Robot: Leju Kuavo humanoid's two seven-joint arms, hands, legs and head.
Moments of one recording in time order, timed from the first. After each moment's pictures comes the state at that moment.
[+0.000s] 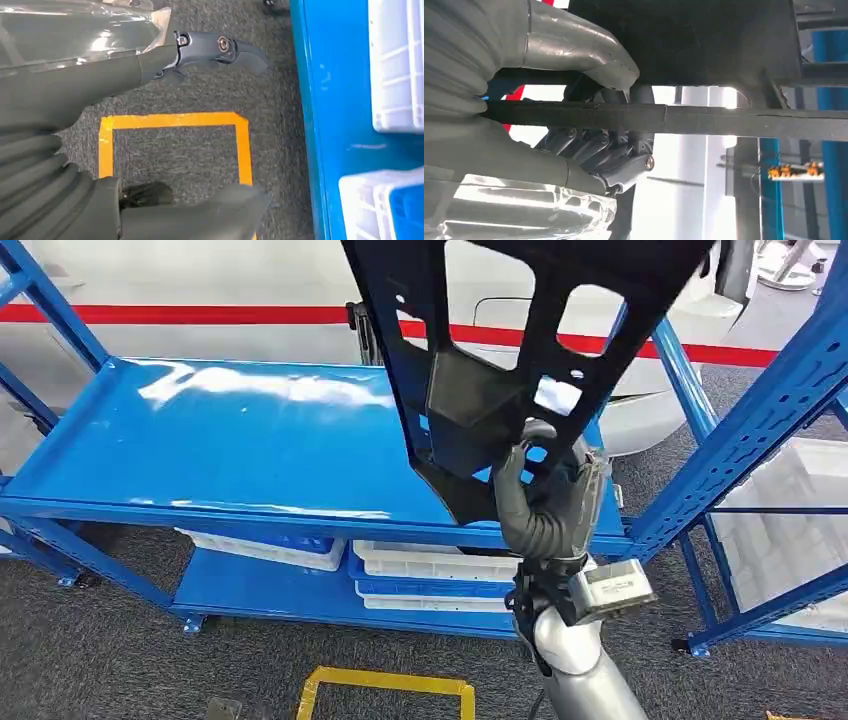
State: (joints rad) left arm -0.13 -0.10 0.17 -0.26 -0.16 0.30 -0.70; right arm -0.29 0.00 0.51 -1.81 0.13 -0.46 -0.50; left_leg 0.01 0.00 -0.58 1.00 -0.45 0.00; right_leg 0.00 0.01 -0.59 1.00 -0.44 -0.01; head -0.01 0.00
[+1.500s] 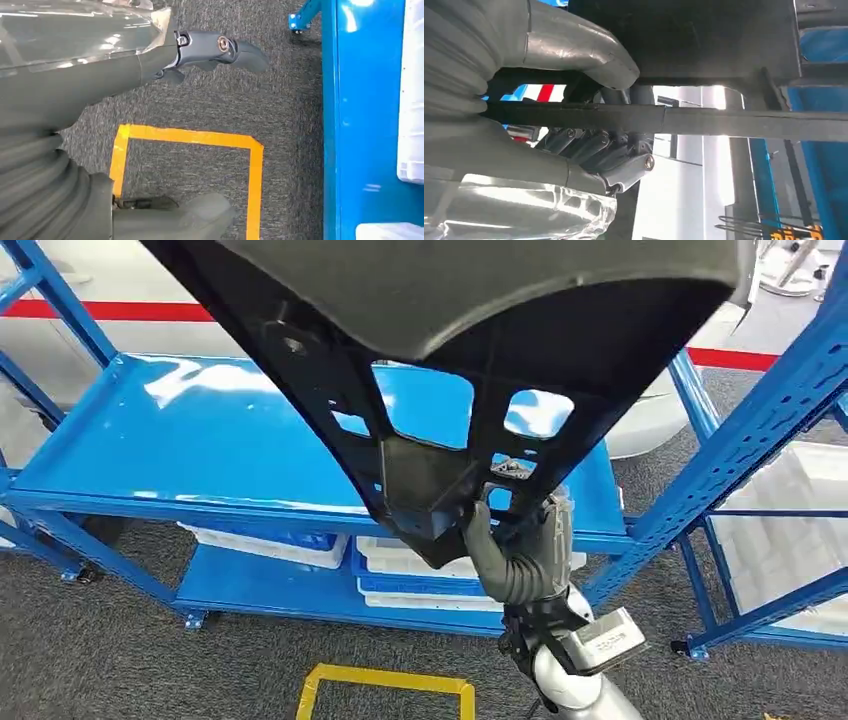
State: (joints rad) left arm -0.05 -0.08 0.20 -0.33 -0.07 0.32 -0.70; right arm -0.28 -0.10 0.66 -1.85 0.01 -0.41 -0.53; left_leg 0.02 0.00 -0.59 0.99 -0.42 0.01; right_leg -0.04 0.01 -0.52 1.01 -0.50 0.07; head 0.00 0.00
